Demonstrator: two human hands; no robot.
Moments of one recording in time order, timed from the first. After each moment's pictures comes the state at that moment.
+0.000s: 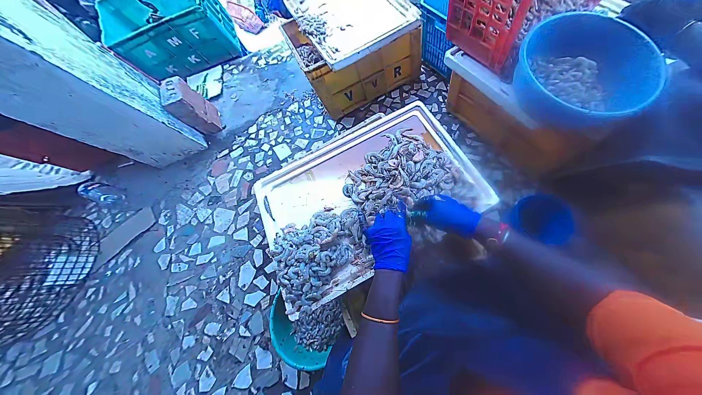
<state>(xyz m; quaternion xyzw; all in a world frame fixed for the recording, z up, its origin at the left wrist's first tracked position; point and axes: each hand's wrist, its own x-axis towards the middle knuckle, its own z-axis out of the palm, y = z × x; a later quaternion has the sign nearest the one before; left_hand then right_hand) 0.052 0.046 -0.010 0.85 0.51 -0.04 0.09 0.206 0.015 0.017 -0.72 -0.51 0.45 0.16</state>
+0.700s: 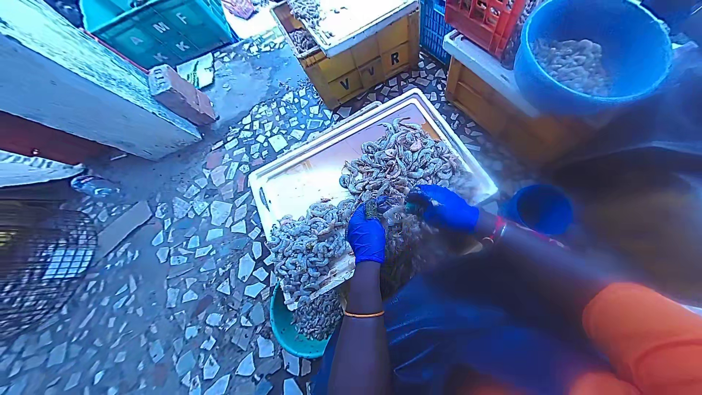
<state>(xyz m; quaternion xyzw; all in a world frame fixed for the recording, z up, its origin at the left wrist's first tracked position) 0.016 0.061 -0.002 0.65 0.64 0.16 0.38 0.207 -0.004 0.000 -0.61 -0.71 0.25 0.26</state>
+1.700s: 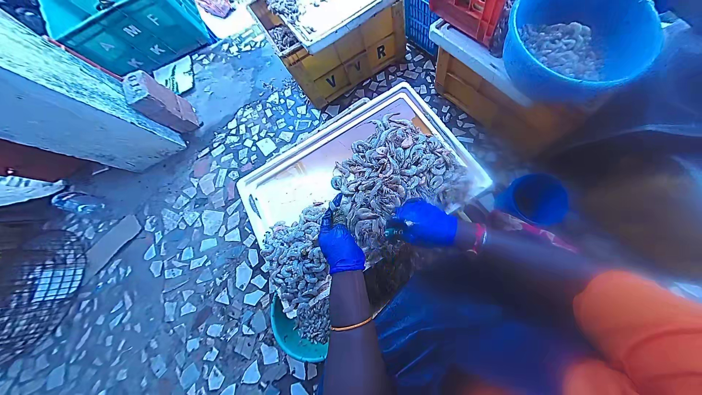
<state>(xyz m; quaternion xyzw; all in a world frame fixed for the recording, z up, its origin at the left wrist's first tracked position) -0.008 0.074 -0.013 0.42 0.61 0.43 0.52 0.171 -0.001 -0.003 -0.59 -0.74 0.32 0.13</state>
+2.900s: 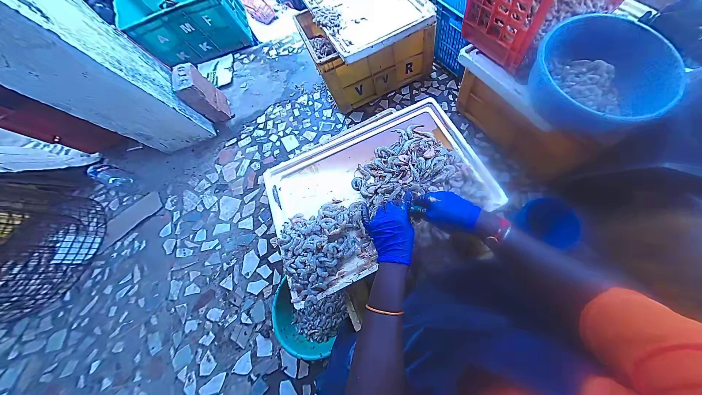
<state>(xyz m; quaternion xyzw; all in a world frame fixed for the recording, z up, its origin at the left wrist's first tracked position) 0.040 0.055 -0.022 0.84 0.54 0.05 0.06 0.192 0.028 0.030 -0.67 -0.66 0.35 0.04</state>
